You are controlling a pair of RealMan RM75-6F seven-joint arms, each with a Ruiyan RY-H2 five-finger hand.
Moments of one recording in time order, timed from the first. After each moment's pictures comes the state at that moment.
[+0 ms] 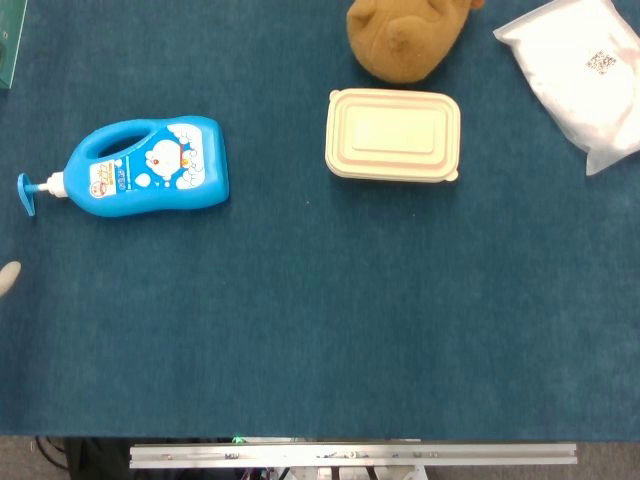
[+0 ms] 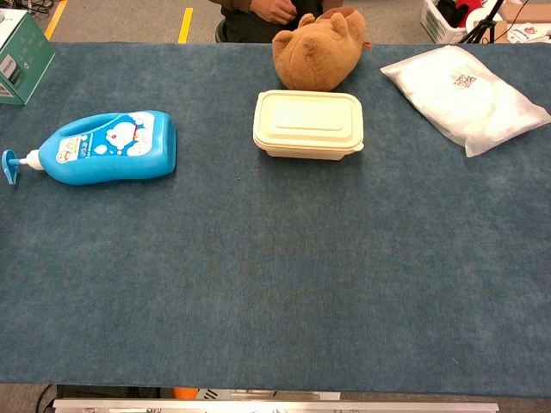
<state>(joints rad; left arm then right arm) -0.09 -0.98 -0.04 -1.80 1.50 1.46 -0.12 0.03 -0.98 0.10 -2.03 -1.42 1.51 0.00</state>
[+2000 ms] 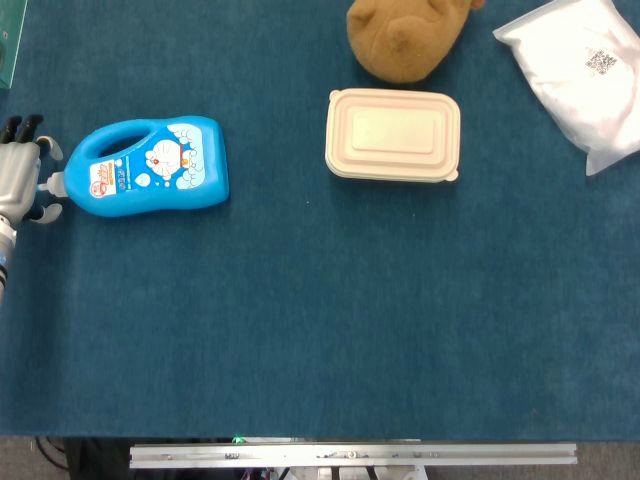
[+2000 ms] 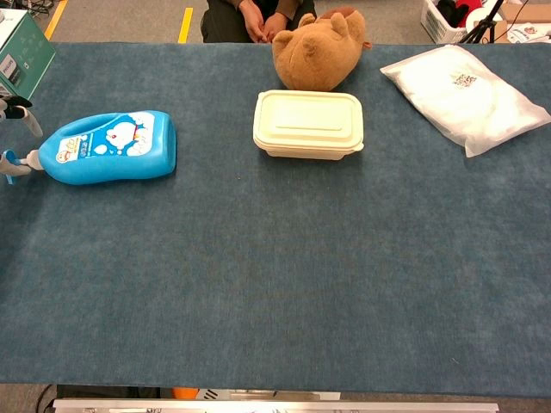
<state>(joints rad) -0.52 -1.30 -0.13 -1.35 0.92 0.86 0.33 0.00 -0.92 0.12 -2.01 -1.44 1.57 0.14</state>
